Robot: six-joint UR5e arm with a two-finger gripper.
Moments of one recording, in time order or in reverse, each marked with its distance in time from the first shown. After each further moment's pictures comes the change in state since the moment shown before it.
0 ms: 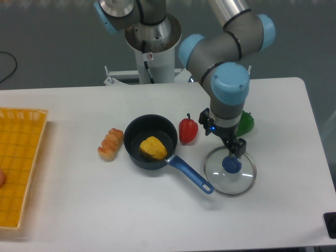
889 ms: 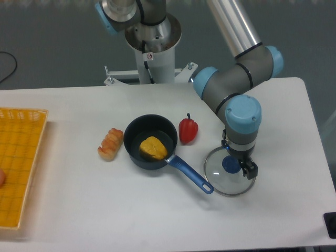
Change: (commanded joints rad) arm 0.015 -0.132 0.018 0.129 0.075 0.140
